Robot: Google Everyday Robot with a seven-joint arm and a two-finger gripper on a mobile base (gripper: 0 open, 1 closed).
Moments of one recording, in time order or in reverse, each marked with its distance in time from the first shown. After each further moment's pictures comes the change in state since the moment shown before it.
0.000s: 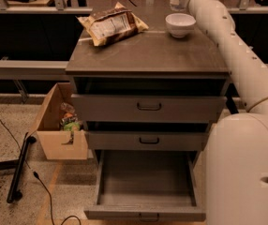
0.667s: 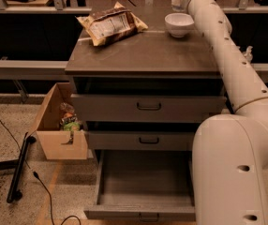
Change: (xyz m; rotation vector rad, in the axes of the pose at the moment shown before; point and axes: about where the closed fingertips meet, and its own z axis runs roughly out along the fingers) arm 0.015 -0.014 0.017 0.021 -0.025 -0.046
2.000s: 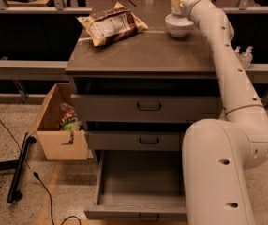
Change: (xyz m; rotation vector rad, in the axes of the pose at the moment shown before) arm 0.041 -0.004 0.004 -0.070 0.065 -0.025
